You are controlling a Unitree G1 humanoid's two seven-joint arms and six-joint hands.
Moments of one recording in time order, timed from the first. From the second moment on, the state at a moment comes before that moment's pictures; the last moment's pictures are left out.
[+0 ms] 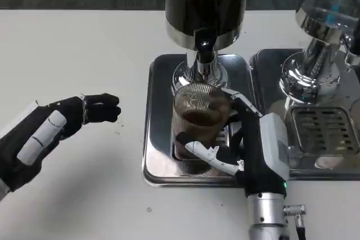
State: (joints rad) left arm -0.25 0.50 0.23 0.83 -0.30 -0.66 -0.94; right arm -0.20 0.00 0.33 0.70 -0.60 -0.49 -0.80
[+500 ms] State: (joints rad) left arm -0.29 0.50 0.22 0.86 -0.30 -0.66 -0.94; right arm -0.18 -0.01 0.33 0.67 -0.62 -0.50 -0.82
